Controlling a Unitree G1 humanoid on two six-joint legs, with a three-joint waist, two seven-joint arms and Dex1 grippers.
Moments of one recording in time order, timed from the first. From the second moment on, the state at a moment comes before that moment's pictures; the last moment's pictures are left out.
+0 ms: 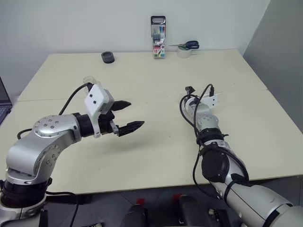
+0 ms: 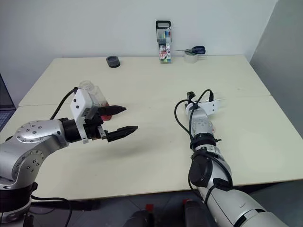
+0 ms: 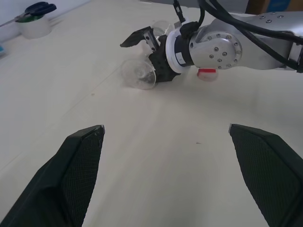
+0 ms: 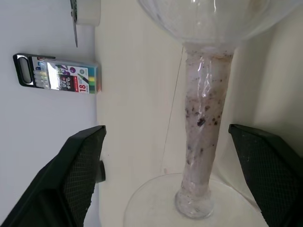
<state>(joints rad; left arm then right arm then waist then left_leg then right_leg) -0.37 0.83 0.15 -0.47 -0.65 0.80 -0.77 -1.09 0.12 -0.74 0.97 0.89 0.12 -0.22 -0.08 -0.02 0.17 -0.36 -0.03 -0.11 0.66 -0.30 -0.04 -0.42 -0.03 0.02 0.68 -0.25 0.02</state>
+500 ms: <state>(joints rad) -0.36 0.83 0.15 -0.46 -0.63 0.79 -0.78 -1.10 0.04 -0.76 1.06 0.89 0.05 -0.24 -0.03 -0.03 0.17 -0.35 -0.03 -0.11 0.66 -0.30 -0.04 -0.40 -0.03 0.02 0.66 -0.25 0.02</state>
